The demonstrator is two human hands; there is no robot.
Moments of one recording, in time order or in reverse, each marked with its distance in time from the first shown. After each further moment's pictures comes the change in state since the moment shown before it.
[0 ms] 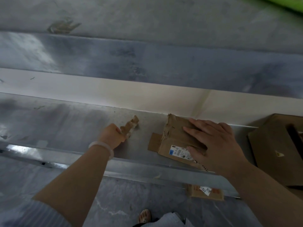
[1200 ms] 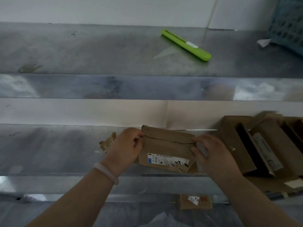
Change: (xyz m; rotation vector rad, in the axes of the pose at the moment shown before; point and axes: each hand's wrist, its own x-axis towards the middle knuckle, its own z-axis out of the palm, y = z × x) left_hand -0.106 0.109 0.020 -0.044 0.189 0.819; right_hand -0.067 0.038 -0.032 0.348 0.160 0.467
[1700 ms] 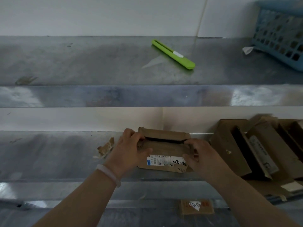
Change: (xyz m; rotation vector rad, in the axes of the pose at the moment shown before) left_hand 0.003 0.026 -0.001 0.109 -0.086 -0.070; right_hand 0.006 -0.008 -0.009 0.047 -0.224 0.034
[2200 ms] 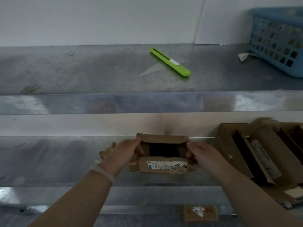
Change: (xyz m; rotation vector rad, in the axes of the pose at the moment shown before) left_hand 0.013 0.012 -0.016 -0.658 -0.231 -0.528; right_hand 0.022 -0.018 -0.017 0.339 -0.077 0.327
